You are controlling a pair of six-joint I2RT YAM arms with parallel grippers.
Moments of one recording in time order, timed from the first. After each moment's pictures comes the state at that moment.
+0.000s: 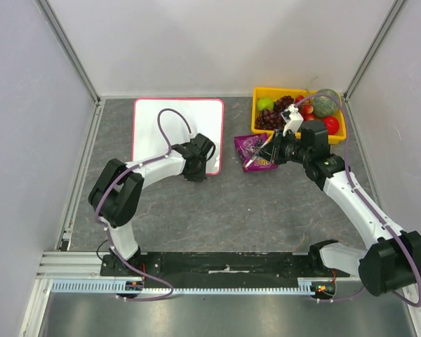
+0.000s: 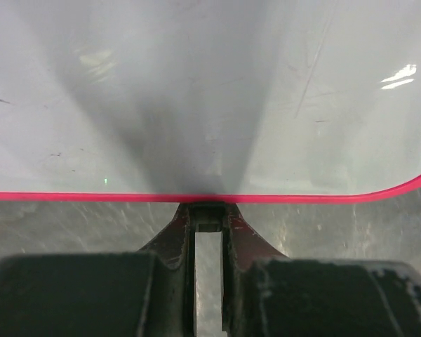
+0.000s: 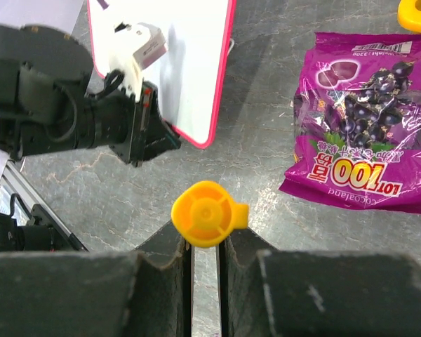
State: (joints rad) left arm -0.62 1.84 1.21 -0.54 -0.16 -0.47; right arm 0.28 1.18 0.93 -0.24 -0.47 0.37
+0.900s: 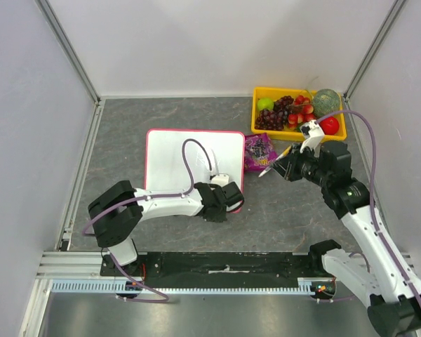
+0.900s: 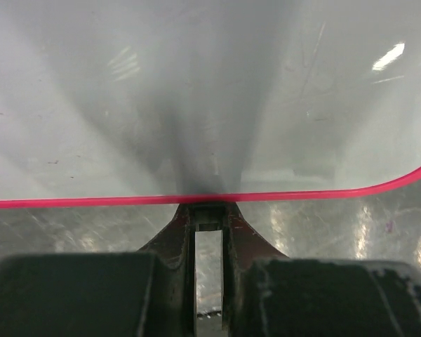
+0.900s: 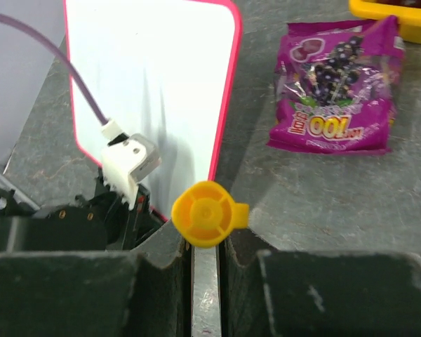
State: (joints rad) left arm -1.10 1.69 1.04 -0.62 -0.29 -0.93; right arm 0.28 0.87 0.87 -0.42 -0.39 0.35
